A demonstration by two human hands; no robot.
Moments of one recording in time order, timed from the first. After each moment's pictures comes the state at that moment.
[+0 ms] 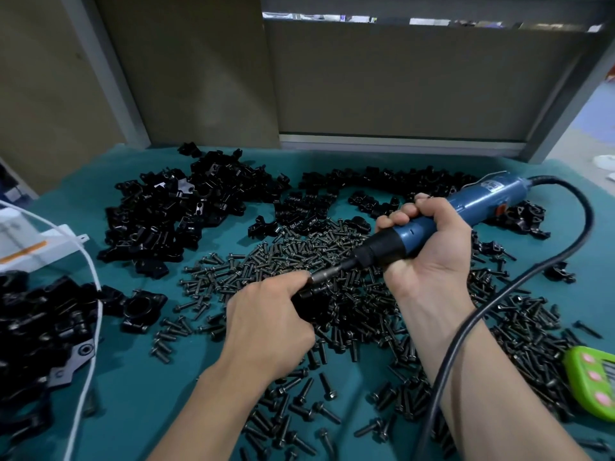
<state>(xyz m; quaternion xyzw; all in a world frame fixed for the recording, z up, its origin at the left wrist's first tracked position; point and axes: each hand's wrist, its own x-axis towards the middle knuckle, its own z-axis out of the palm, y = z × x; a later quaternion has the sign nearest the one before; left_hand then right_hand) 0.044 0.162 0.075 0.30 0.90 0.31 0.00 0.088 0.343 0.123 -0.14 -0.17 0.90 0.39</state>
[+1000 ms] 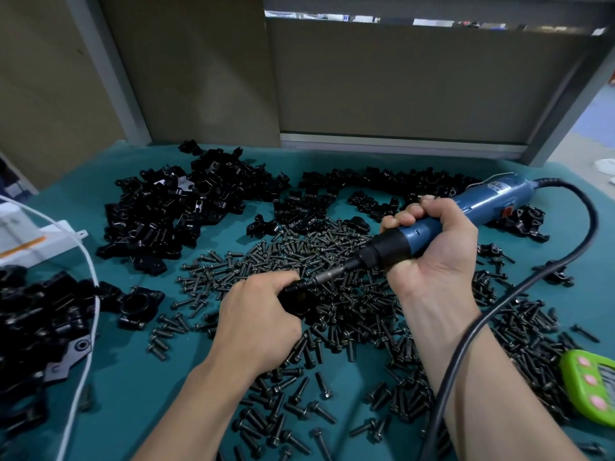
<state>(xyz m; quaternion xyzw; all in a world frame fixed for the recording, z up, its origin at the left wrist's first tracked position) 0.036 0.158 0.068 0.27 0.87 0.40 0.08 0.092 0.346 0.126 -0.14 -0.15 0.90 0.39</state>
